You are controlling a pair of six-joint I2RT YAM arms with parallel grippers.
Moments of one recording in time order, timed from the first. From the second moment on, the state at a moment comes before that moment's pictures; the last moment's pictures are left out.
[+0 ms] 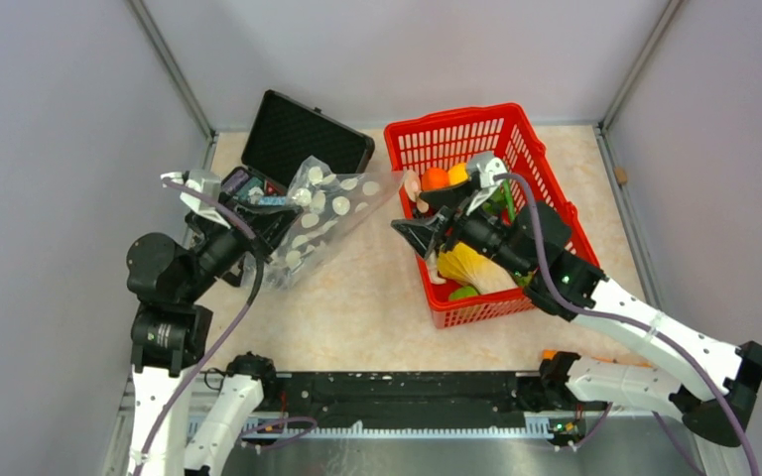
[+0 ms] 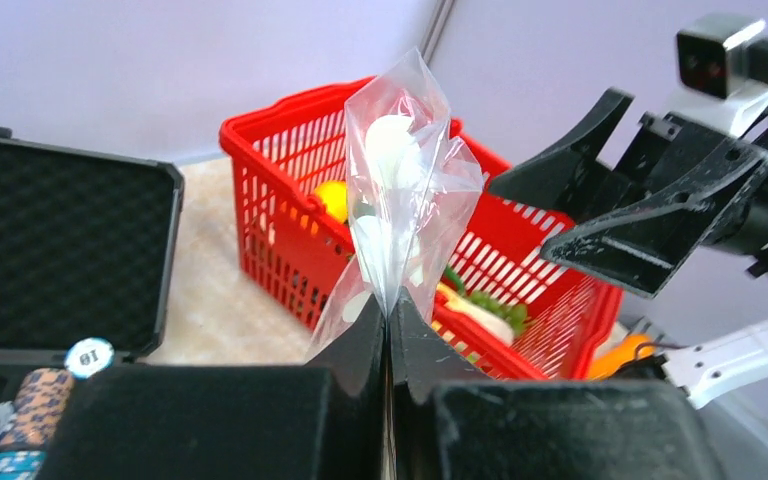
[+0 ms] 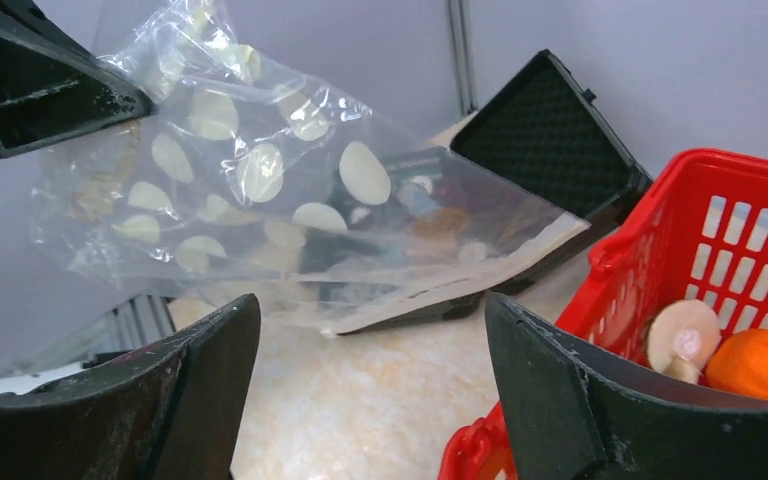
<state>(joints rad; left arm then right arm) -0.12 0.62 1.08 -0.35 0.61 -0.38 0.93 0.99 0.99 0.09 -0.02 0.20</state>
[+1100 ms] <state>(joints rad) -0.12 0.54 1.04 0.08 0.70 -0.84 0.89 1.00 0.89 0.33 -0.20 0.39</state>
